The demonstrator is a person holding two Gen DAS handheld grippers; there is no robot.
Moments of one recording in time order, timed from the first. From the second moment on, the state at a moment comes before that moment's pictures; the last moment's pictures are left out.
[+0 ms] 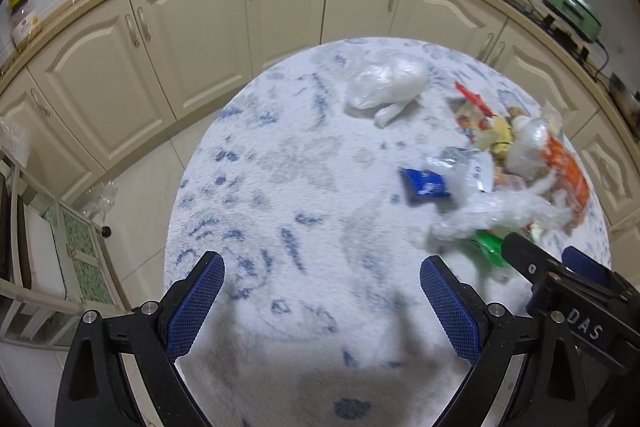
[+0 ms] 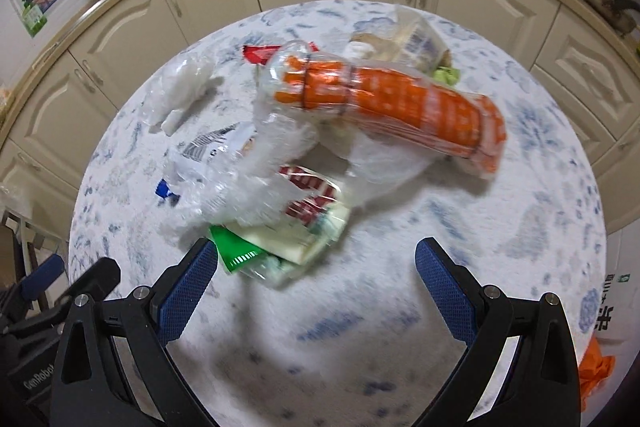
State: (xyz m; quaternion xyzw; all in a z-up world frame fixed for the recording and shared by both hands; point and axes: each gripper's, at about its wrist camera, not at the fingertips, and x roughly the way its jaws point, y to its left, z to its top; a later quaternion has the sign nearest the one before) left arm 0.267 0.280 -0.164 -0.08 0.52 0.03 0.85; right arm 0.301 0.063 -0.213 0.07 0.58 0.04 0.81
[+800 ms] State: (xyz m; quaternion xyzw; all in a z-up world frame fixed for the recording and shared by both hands) left arm 0.293 0.237 -0.176 -0.10 0.52 -0.02 0.85; right arm 0.285 0.024 -0.224 0.09 0.58 0.07 0.80
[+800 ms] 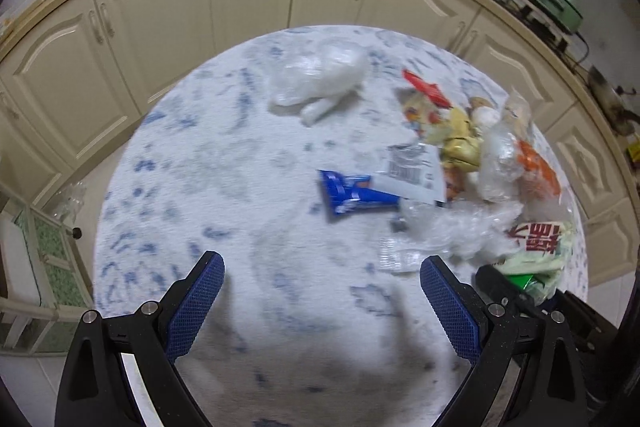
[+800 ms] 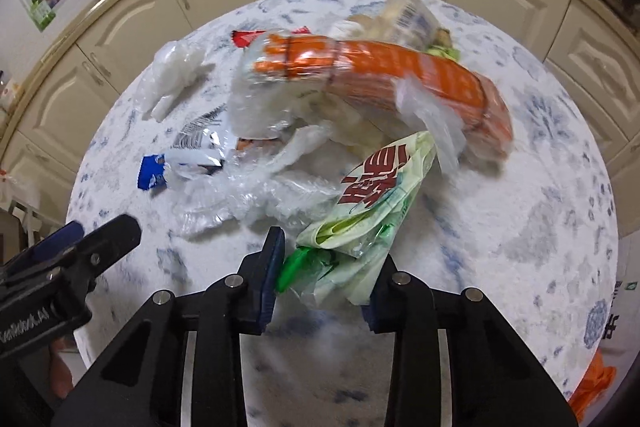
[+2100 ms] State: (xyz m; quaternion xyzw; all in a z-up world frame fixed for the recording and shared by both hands) left arm 0.307 0.168 -0.188 -0.08 0.51 -0.08 0.85; right arm 0.283 -0.066 -0.225 0.15 0.56 0.01 0.81
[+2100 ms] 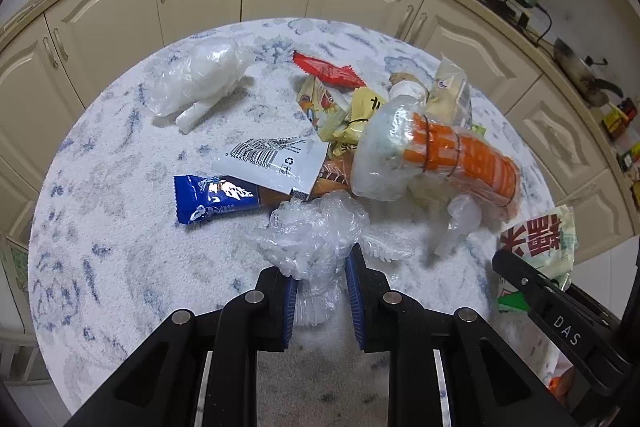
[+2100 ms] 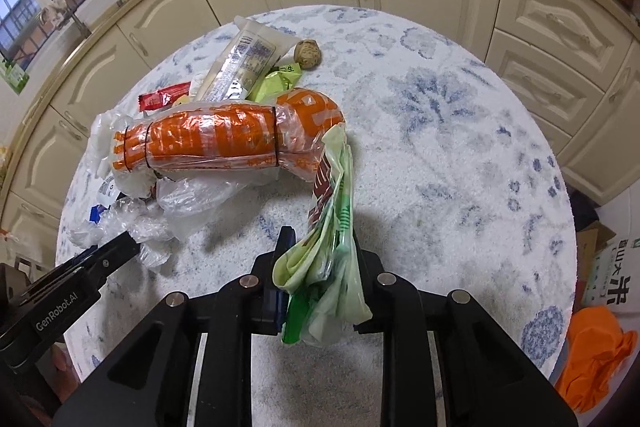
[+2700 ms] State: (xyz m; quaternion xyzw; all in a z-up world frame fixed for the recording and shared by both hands) left arm 0.260 0.124 -0.146 -0.04 0.48 -0.11 0.87; right arm 0.242 -0.108 -0.197 0.18 0.53 -0.02 0.83
